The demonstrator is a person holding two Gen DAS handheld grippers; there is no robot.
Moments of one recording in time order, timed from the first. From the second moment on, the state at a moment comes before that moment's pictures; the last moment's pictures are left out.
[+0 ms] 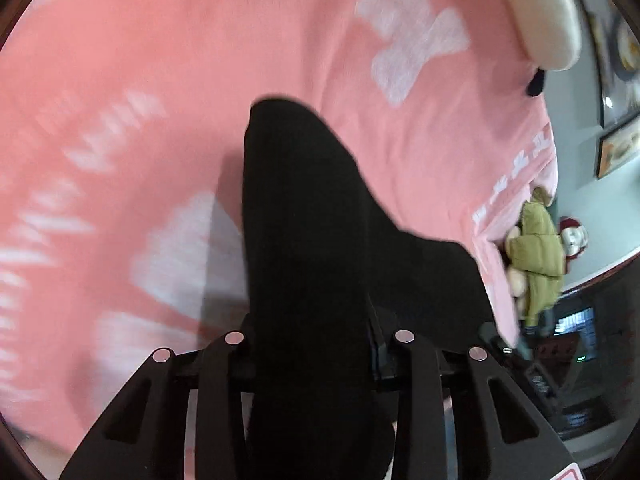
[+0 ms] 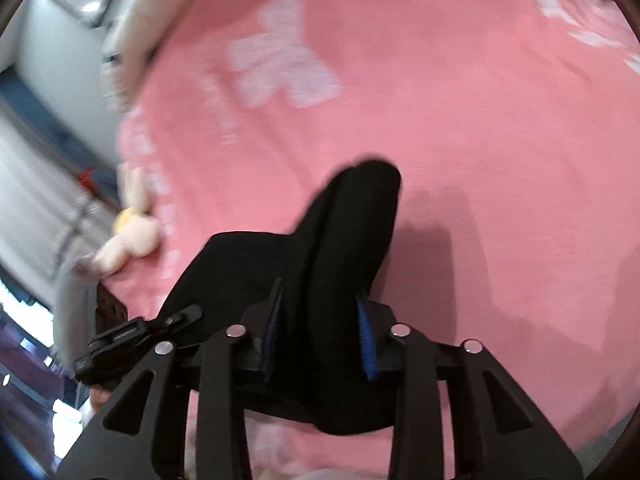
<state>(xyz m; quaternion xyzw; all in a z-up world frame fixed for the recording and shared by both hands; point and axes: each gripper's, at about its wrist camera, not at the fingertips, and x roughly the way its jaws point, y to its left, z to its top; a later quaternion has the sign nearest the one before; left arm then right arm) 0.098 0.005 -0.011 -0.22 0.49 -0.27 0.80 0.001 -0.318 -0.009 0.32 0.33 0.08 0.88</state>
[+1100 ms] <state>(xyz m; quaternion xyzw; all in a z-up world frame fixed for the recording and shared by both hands) 0.012 0.072 -0.038 -0.04 0.44 -0.13 0.89 0.045 -0.196 -0.056 0.23 0.43 0.02 0.87</state>
